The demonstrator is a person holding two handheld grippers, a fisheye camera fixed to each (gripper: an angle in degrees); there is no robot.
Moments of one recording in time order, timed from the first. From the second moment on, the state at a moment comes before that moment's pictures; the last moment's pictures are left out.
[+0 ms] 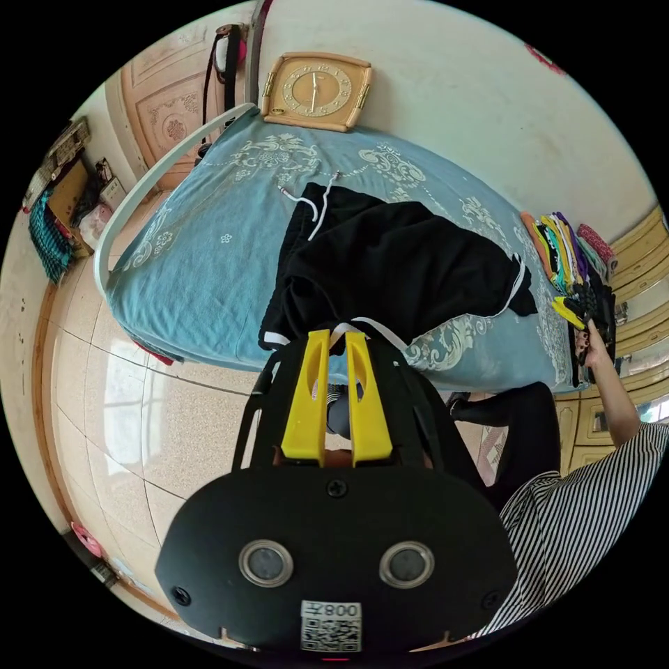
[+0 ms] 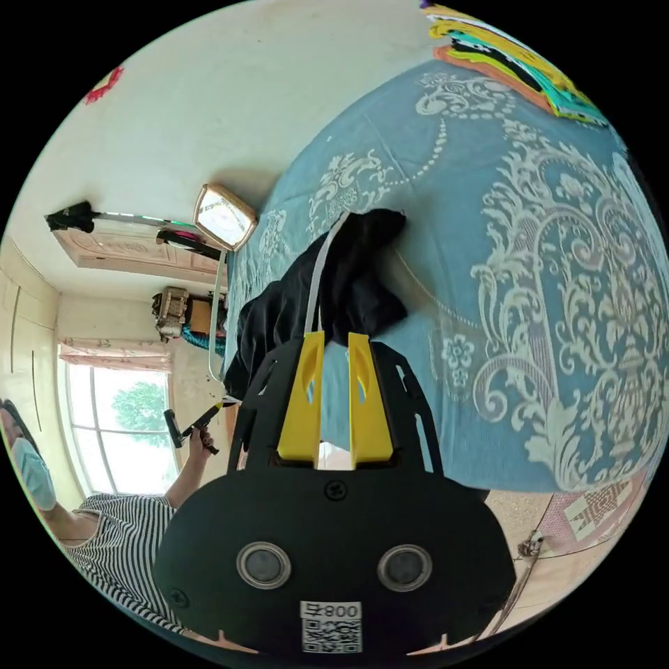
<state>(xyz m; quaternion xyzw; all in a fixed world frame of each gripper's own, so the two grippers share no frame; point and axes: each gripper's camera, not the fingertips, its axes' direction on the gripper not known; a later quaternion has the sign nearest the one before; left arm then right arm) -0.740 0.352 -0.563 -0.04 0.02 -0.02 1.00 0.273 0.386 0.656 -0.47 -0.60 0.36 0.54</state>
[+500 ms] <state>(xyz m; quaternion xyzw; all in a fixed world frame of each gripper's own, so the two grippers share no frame) -0.890 0.411 -0.472 -0.01 0.24 -0.26 0.94 0.124 0.330 0.781 -0.59 -0.52 0.22 0.57</state>
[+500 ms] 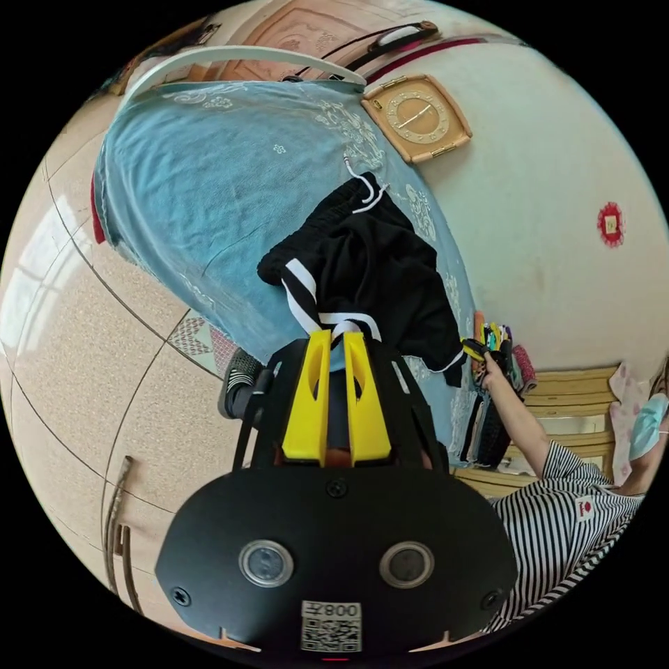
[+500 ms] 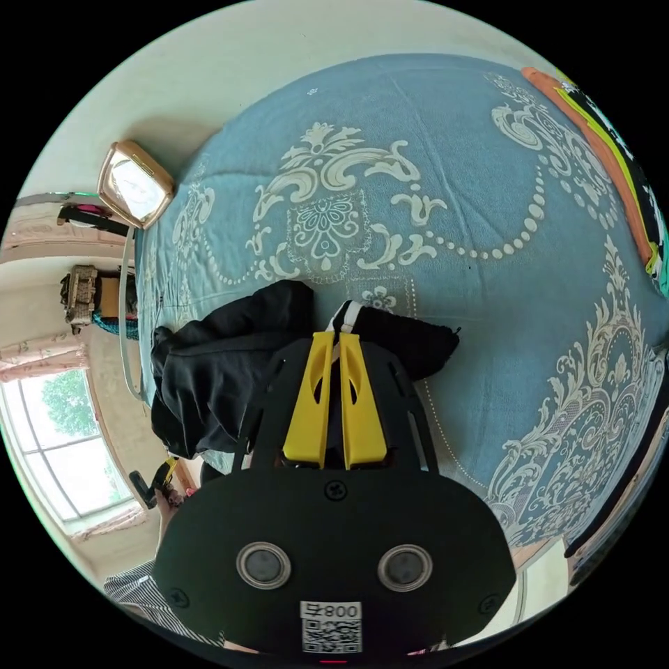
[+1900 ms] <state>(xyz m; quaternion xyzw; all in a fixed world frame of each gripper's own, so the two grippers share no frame) -0.747 0.150 -0.293 -0.02 0.31 0.03 0.95 0.184 0.322 0.720 -0.44 -0.63 0.15 0.63</state>
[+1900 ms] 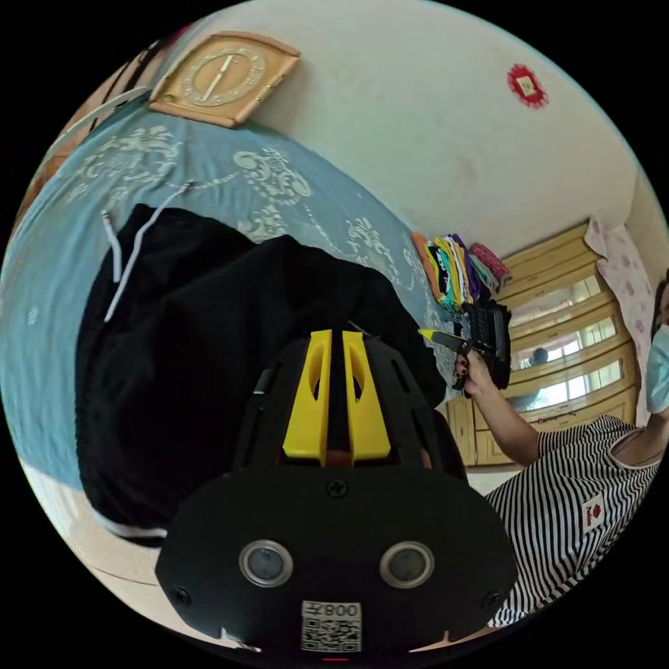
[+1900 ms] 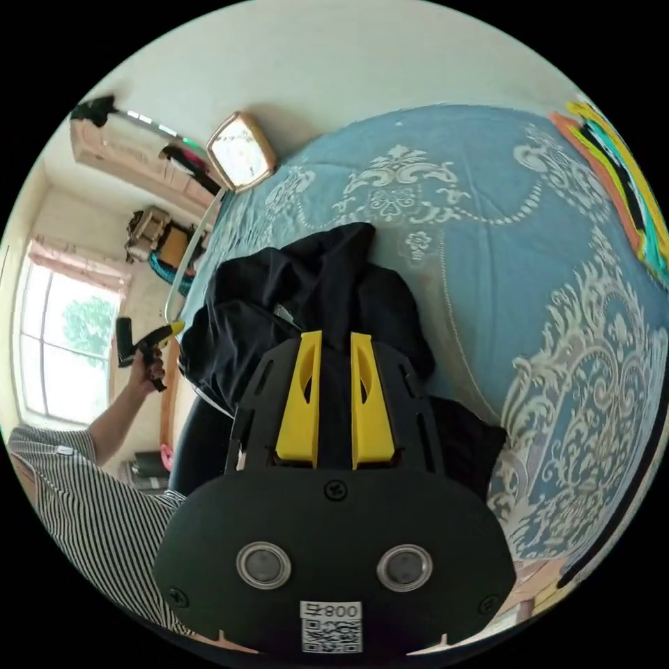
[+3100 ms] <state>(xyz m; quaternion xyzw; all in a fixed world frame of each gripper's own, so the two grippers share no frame) -0.685 -0.098 -0.187 -0.07 0.12 -0.01 0.99 0.213 0.314 0.791 -0.55 -0.57 0.12 0.61</state>
